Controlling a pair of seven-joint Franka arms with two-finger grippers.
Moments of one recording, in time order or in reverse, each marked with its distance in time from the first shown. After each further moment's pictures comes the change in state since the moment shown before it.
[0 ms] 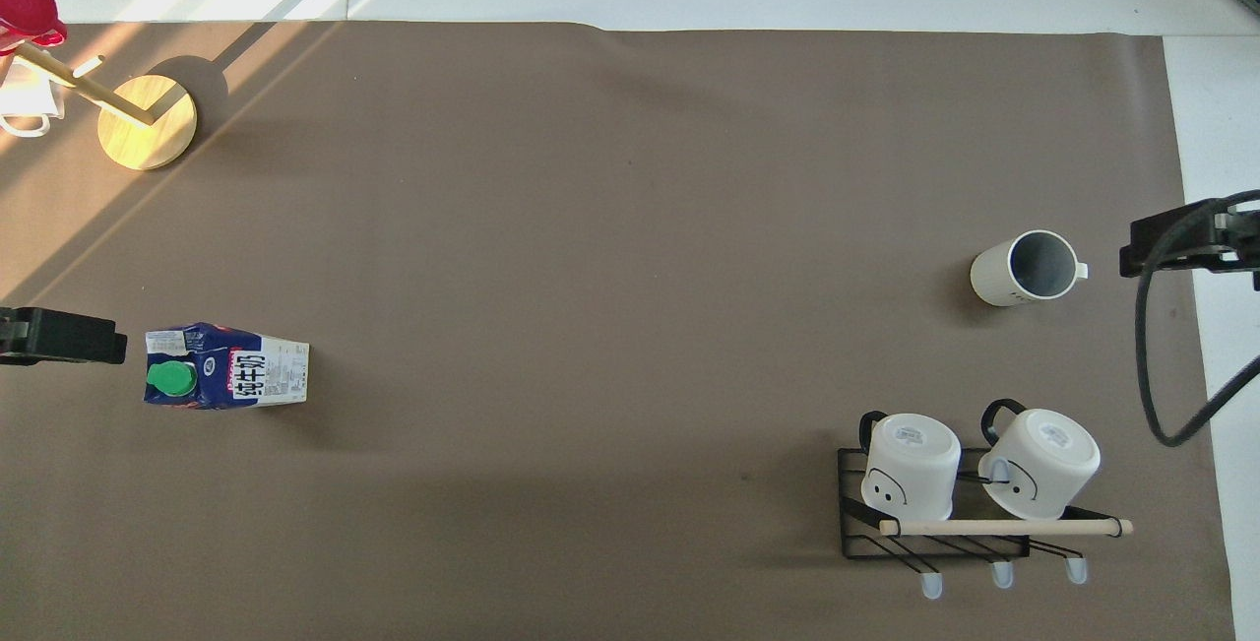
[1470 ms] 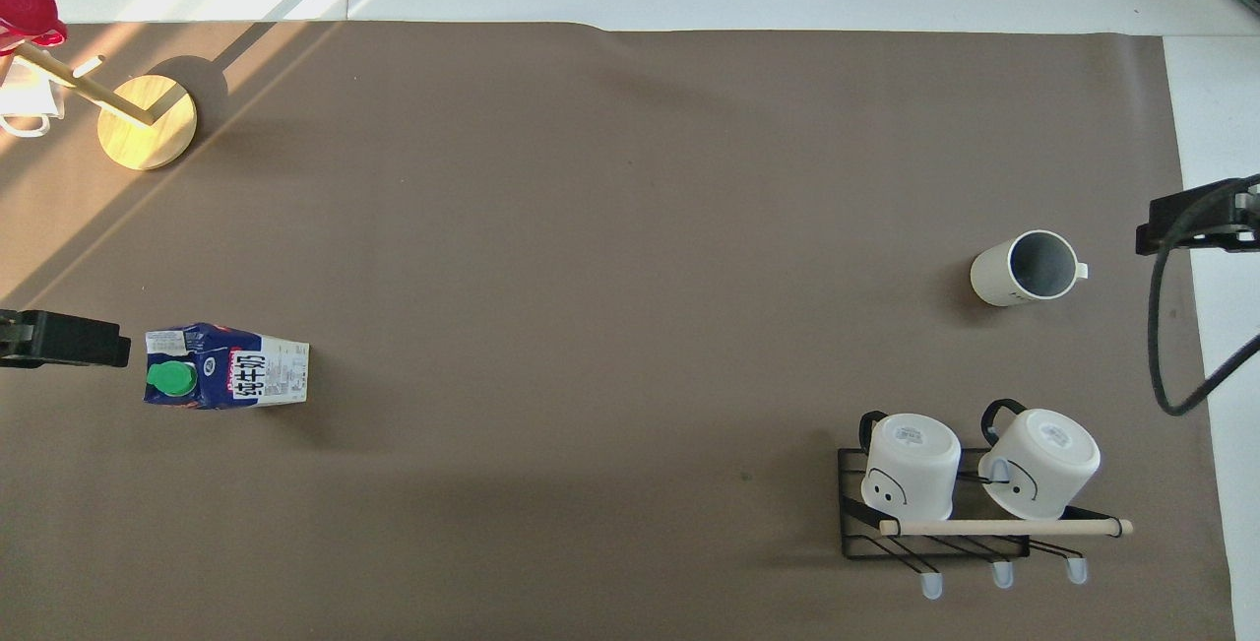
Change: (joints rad) left arm 0.000 0.000 -0.003 0.000 0.000 -0.008 0.002; right arm -0.028 0.001 -0.003 -0.040 0.000 0.096 0.000
